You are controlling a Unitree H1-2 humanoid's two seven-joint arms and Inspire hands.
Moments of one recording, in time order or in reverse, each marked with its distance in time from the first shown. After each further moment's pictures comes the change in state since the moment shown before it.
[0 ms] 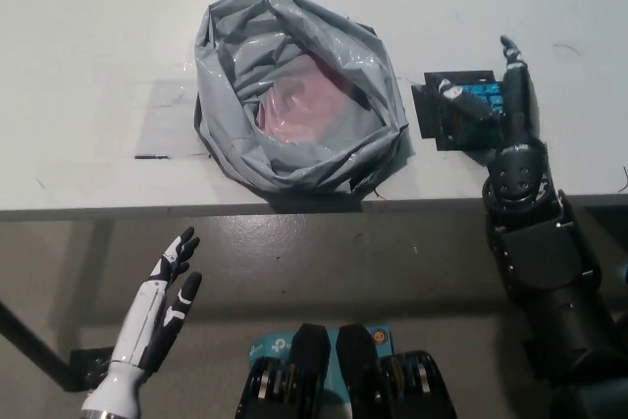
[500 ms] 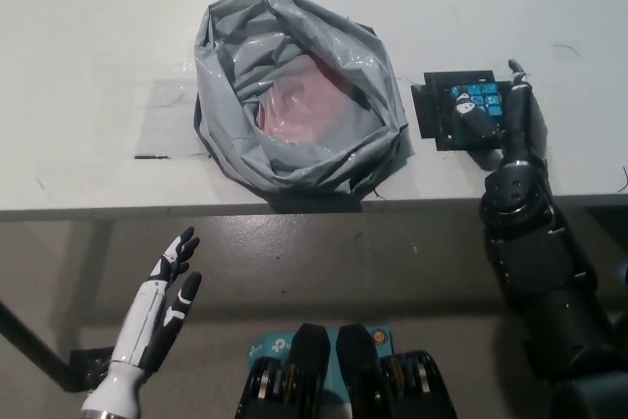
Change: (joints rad) left_arm 0.000 0.000 0.000 0.000 -0.001 0.000 0.000; right_arm -0.013 -0.003 -0.007 0.172 -0.069 -0.020 -0.058
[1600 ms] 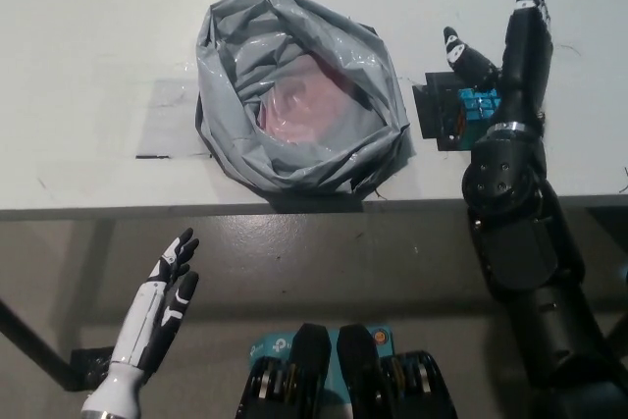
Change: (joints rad) left_arm 0.000 0.000 0.000 0.010 -0.025 0.000 0.000; right_arm 0.001 0.054 -0.027 -0.207 -0.148 -0.179 -0.128
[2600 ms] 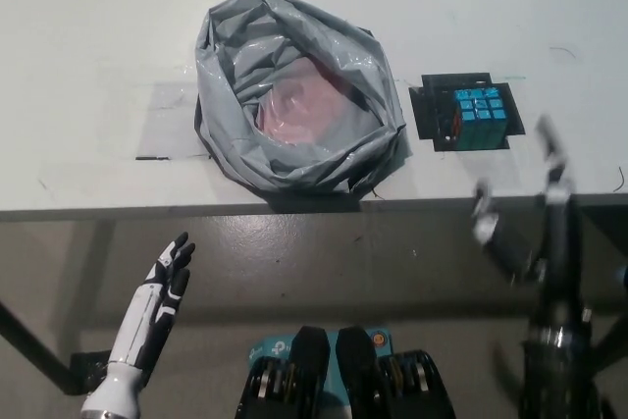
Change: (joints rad) left_arm 0.001 -0.001 0.004 0.013 -0.057 0.034 0.000; right_arm 0.544 0.008 0.072 -0.616 -0.010 -0.325 0.089
